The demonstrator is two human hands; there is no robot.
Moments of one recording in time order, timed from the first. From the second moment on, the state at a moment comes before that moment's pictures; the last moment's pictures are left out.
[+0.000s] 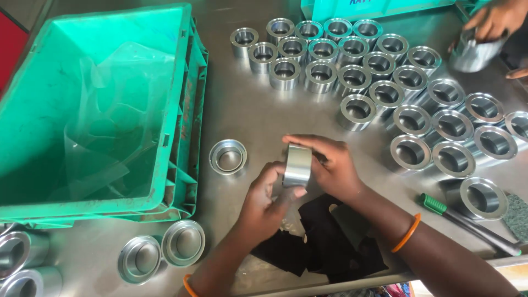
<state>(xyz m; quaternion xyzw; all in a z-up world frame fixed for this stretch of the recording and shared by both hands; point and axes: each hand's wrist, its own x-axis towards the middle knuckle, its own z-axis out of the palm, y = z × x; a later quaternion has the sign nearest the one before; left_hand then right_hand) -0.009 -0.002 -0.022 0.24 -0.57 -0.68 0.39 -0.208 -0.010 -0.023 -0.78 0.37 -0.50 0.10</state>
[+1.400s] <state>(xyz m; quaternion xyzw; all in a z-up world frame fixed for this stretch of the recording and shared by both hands) 0.000 0.004 -0.003 0.27 -0.70 -0.51 0.42 -0.200 -0.005 -0.021 -0.61 0.35 -0.45 0.55</state>
